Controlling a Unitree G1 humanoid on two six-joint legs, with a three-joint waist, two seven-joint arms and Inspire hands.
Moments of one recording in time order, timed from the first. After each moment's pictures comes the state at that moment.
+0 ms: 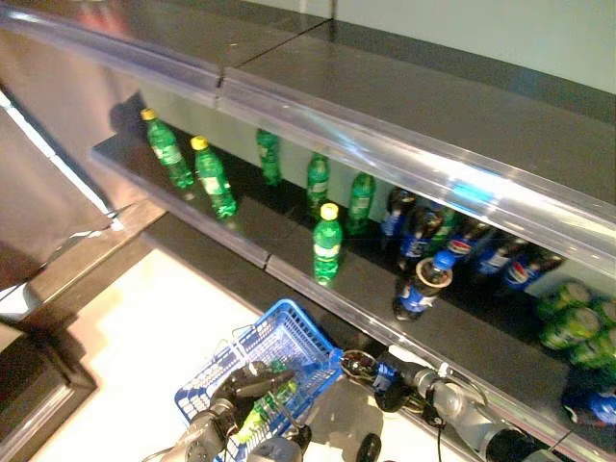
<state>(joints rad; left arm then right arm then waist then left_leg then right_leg) 0.05 0.33 -0.24 0.59 -0.73 0.10 -0.17 -0.20 -0.49 0.66 0.58 -0.32 0.09 0.19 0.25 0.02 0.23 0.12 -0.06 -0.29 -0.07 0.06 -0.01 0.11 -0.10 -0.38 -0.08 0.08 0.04</state>
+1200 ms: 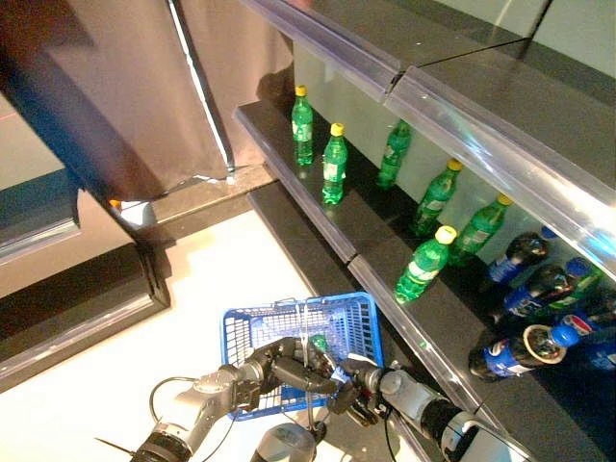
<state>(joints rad) -0.08 0.45 -0.41 0.22 -0.55 0.41 -0.37 -0.43 -0.15 0.77 1.01 0.00 0.16 0.17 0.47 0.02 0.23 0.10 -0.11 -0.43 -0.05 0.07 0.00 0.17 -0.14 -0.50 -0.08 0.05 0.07</state>
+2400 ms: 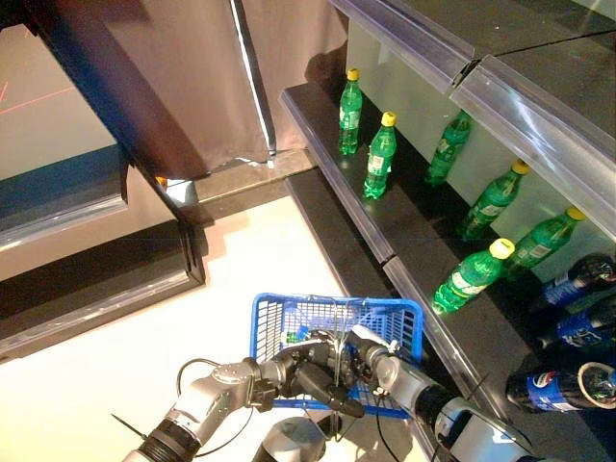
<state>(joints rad) -0.12 0.46 -0.50 0.11 -0.62 0.48 -0.52 -0.48 -0.16 0.77 1.01 -0.19 0.14 -0.07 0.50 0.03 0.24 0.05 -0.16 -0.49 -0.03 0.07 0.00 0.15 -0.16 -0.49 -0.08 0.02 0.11</state>
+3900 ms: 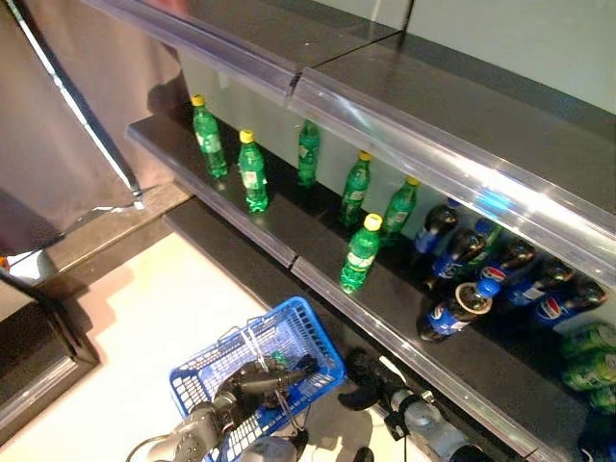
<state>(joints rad) 0.11 0.35 -0.21 0.51 -0.89 0.19 -0.18 -0.10 -0.25 0.51 0.78 0.12 -0.03 -0.02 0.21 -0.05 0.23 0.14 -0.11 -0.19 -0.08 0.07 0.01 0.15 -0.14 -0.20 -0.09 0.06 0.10</state>
